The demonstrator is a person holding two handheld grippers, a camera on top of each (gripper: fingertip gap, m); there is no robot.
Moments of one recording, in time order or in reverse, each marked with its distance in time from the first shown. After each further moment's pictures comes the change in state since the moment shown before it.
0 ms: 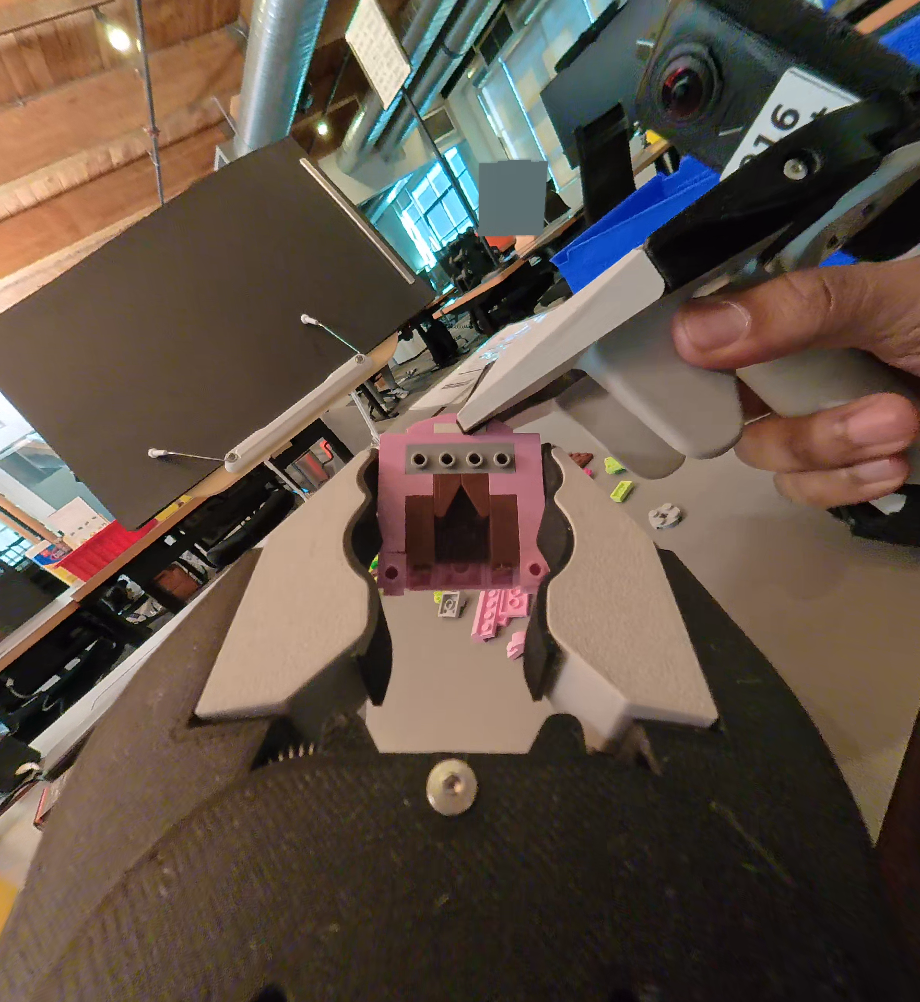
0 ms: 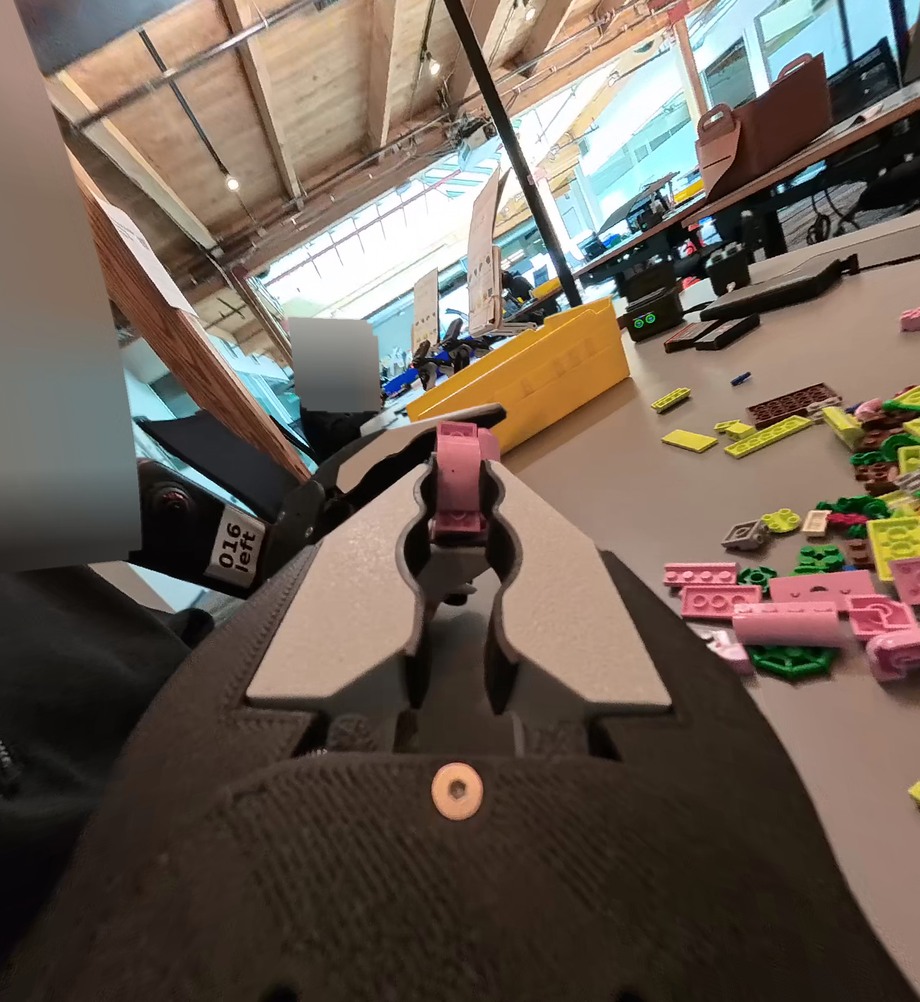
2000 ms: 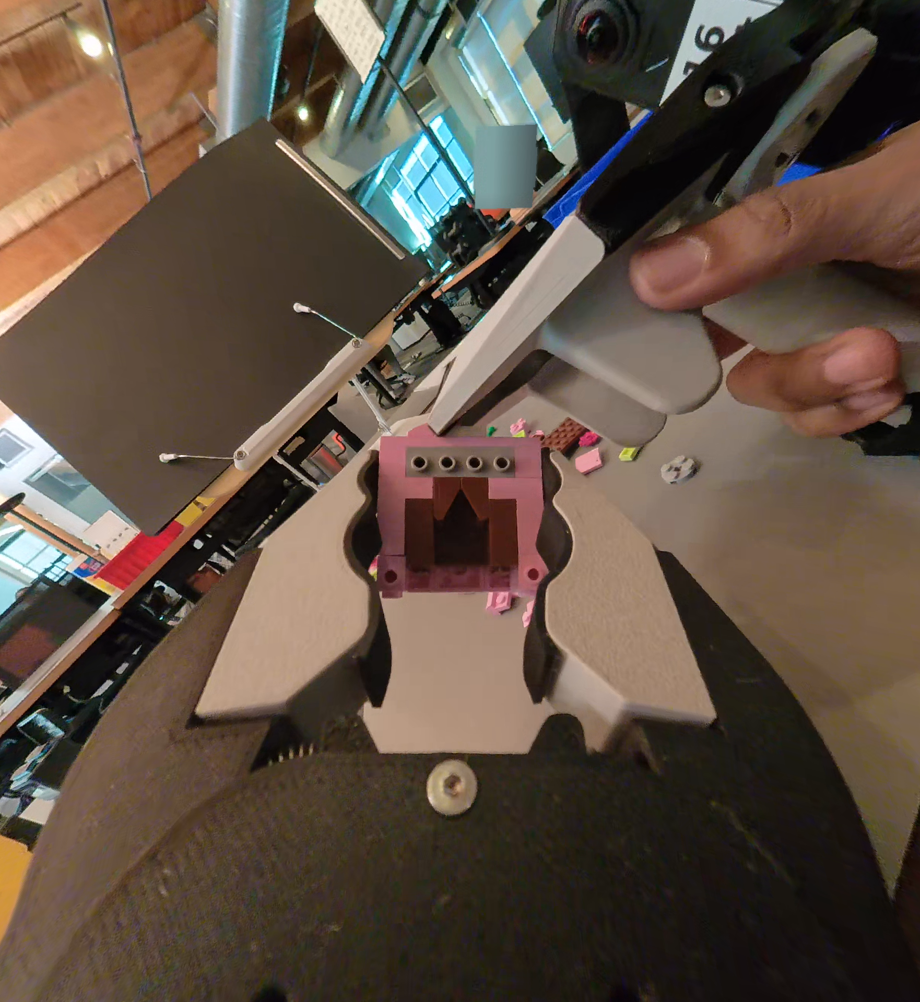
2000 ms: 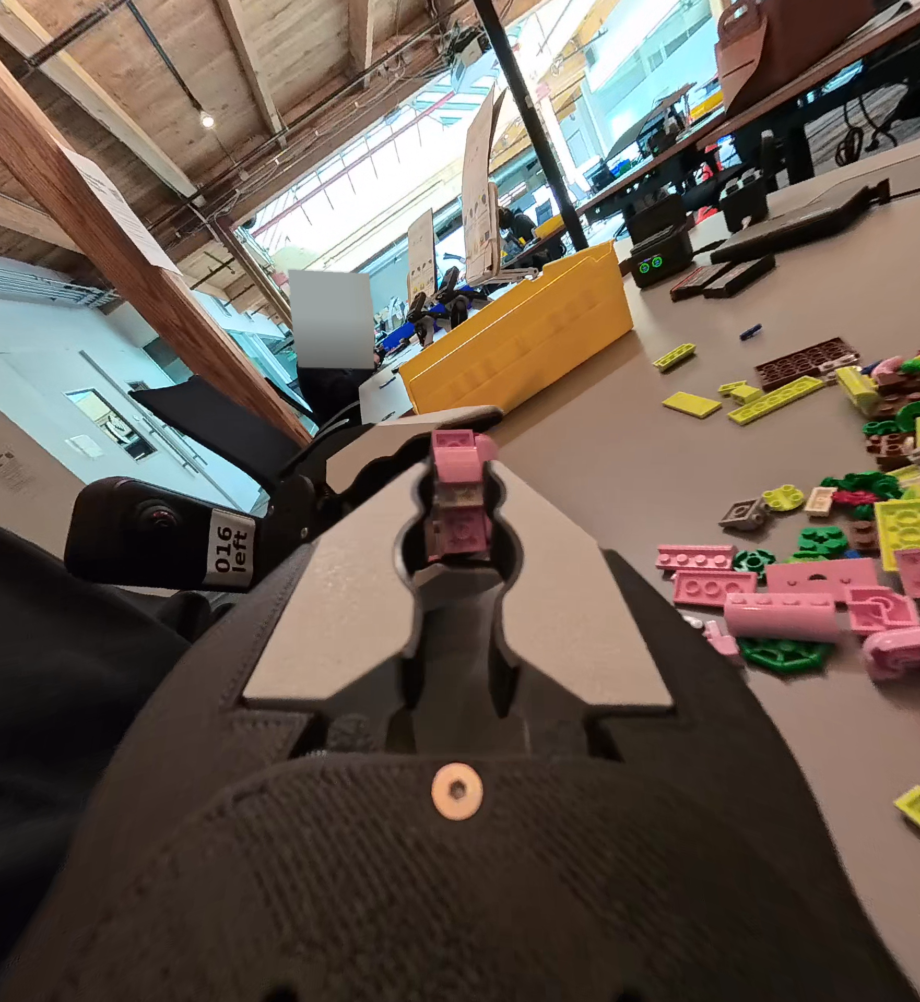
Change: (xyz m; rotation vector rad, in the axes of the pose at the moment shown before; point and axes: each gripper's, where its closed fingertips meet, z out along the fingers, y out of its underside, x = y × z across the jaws) left arm 0.002 0.014 0.001 -0.043 0.012 0.098; right arm 0.016 0.008 0.010 -0.109 0.004 0.030
